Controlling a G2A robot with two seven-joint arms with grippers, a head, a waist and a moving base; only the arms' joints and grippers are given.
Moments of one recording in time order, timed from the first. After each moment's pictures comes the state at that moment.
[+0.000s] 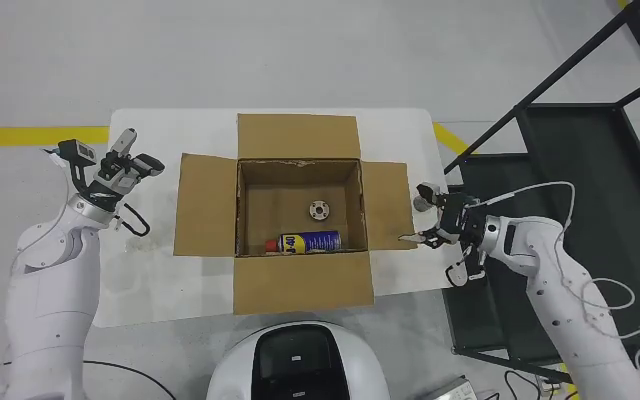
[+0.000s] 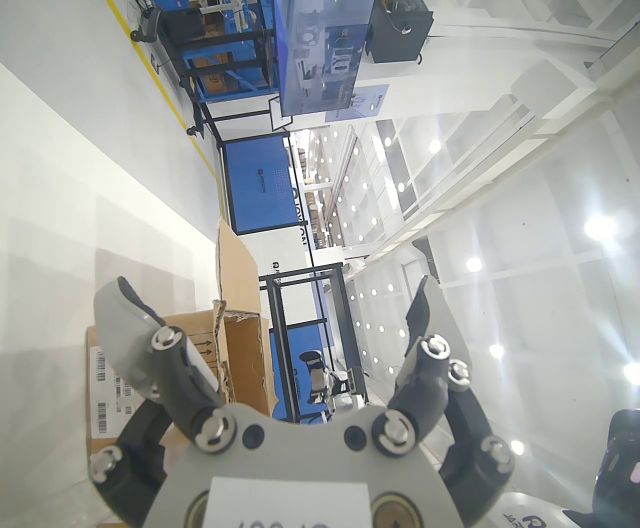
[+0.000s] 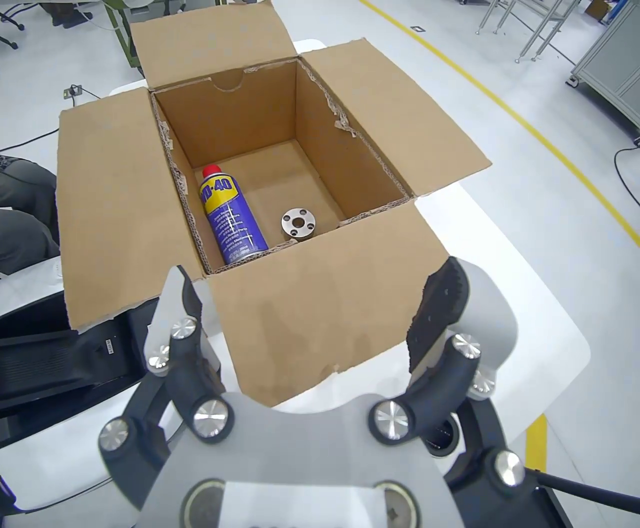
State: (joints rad) left arm 1.03 -1.14 -1.58 -1.07 -0.42 -0.41 -0.87; right arm -1.49 -0.87 1.58 -1.61 -1.29 -1.01 -0.13
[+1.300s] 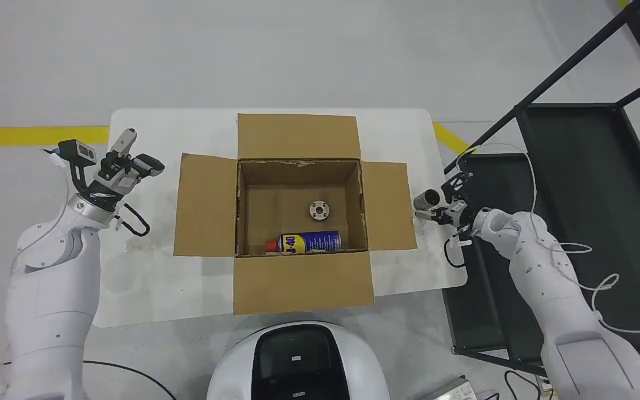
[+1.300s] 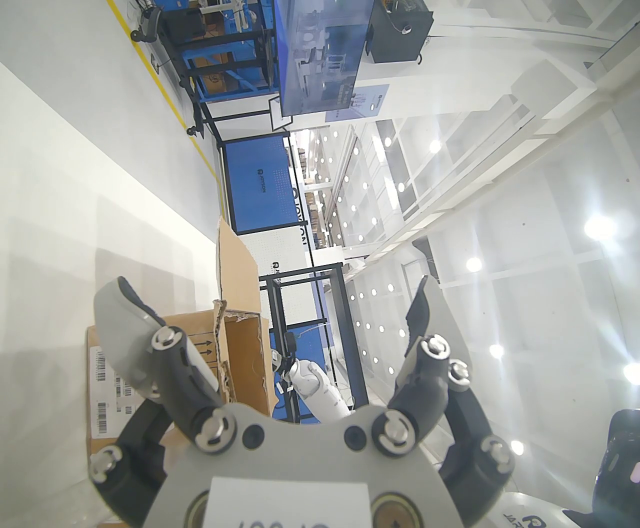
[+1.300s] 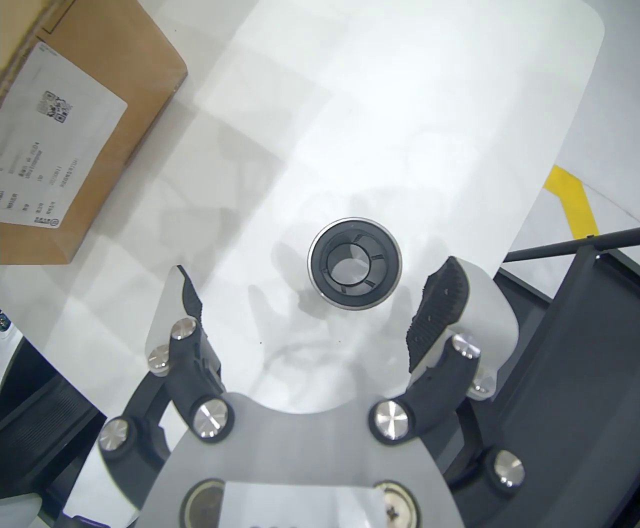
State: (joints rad) left arm 1.03 -1.14 -1.58 -1.07 -0.42 -0.41 -0.87; right arm -1.02 -0.96 1.29 -0.76 -1.12 -0.81 0.08
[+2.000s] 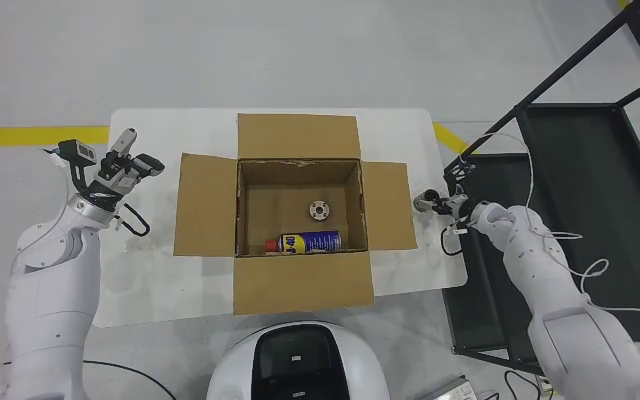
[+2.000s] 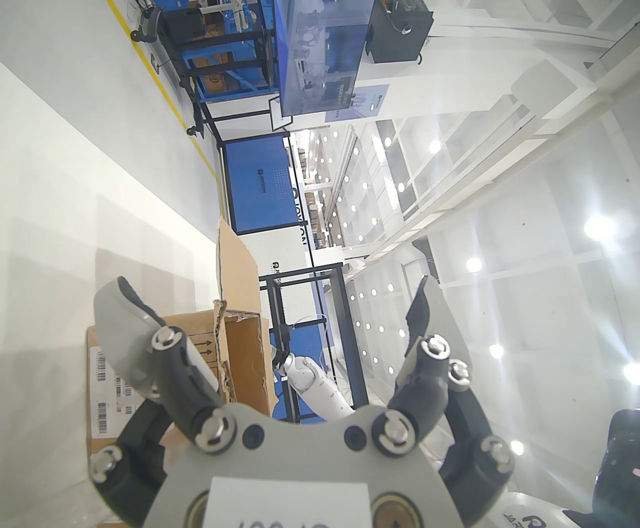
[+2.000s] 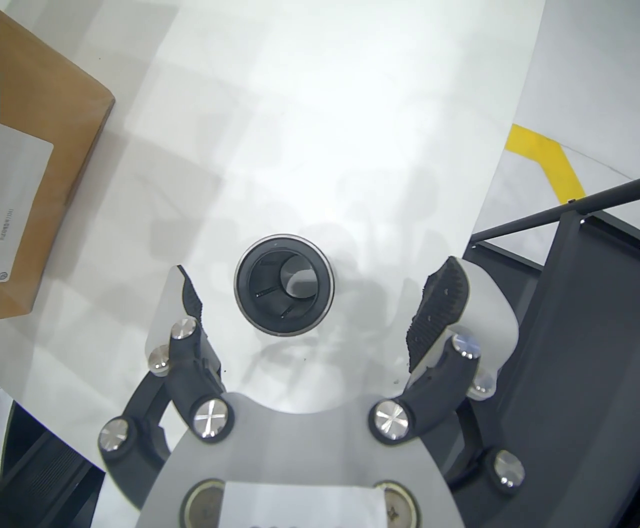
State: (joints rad) left arm 1.03 -1.14 -1.58 -1.07 -0.42 -0.41 -0.87; right arm -0.87 -1.01 1.21 -0.54 -1.10 -0.74 0.05
